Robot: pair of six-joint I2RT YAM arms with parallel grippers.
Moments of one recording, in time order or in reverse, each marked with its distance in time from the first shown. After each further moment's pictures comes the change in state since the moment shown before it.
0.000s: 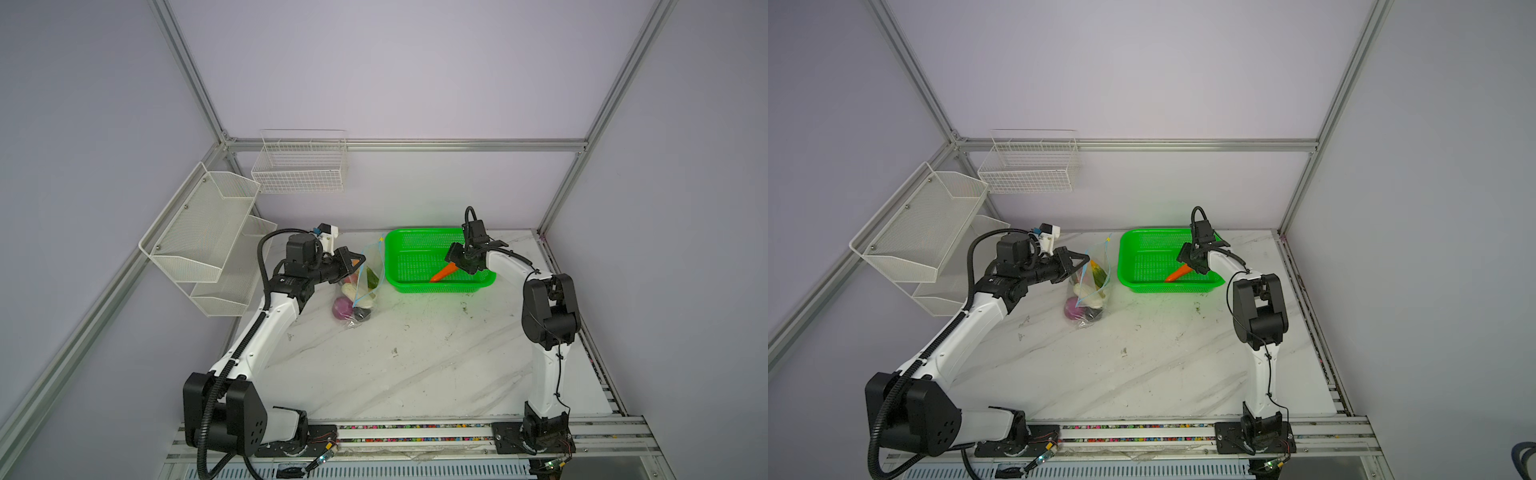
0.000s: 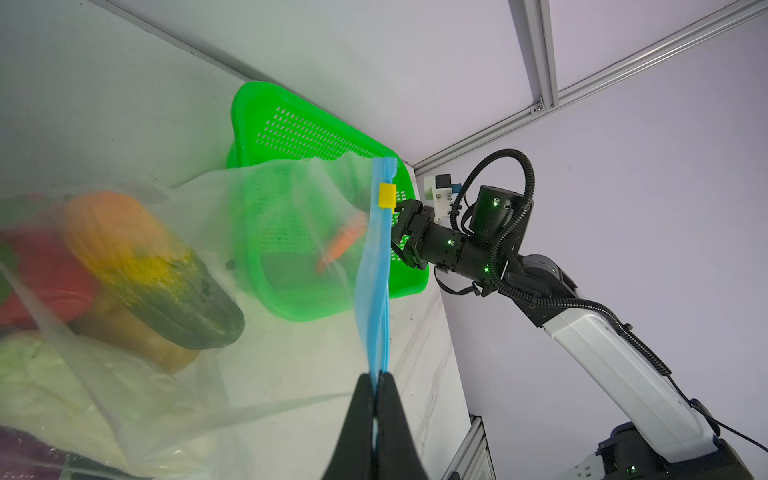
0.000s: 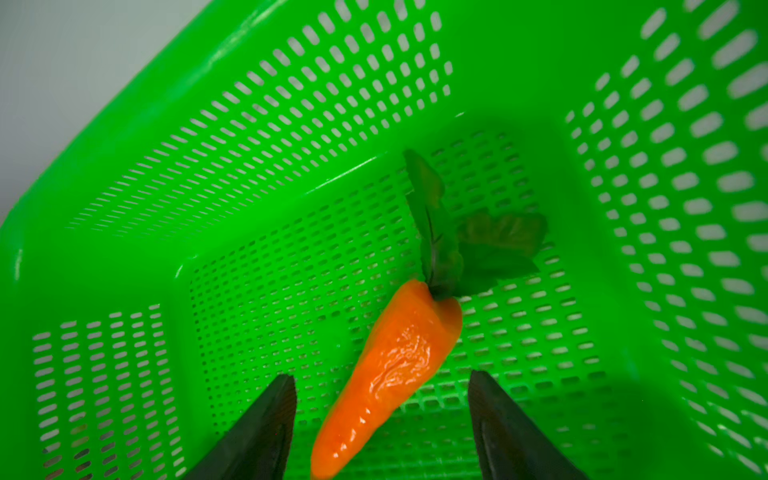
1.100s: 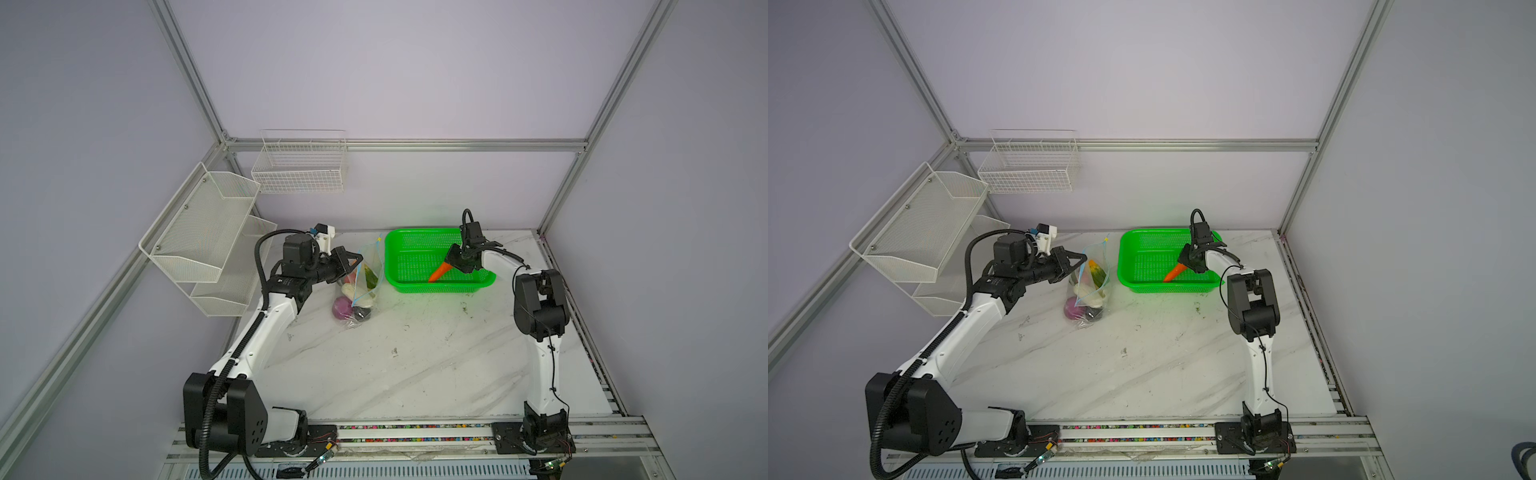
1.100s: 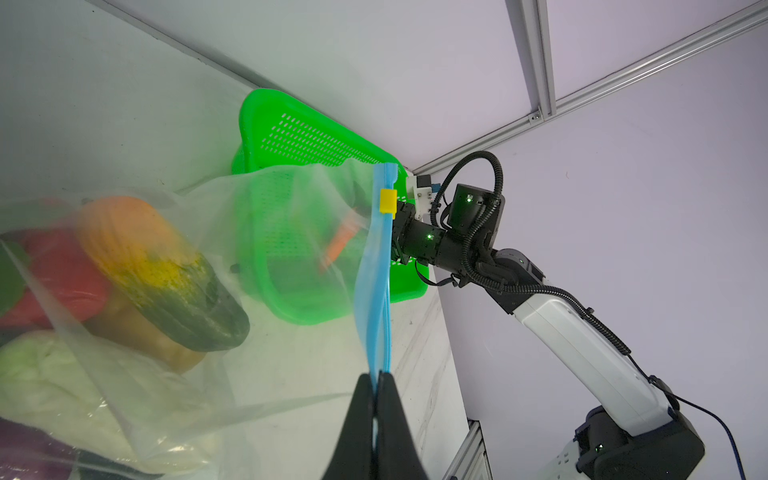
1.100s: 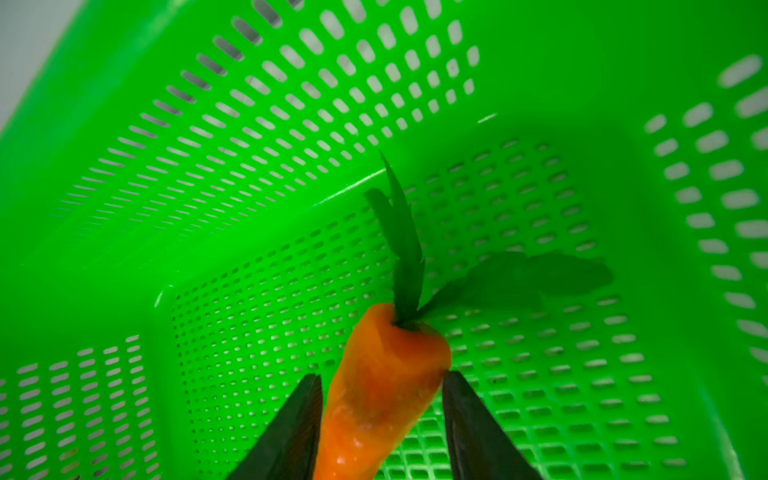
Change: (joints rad) left arm 0.021 0.000 -0.010 0.016 0.018 -0.007; right arm -0.020 0.127 0.094 0.033 -0.046 0.003
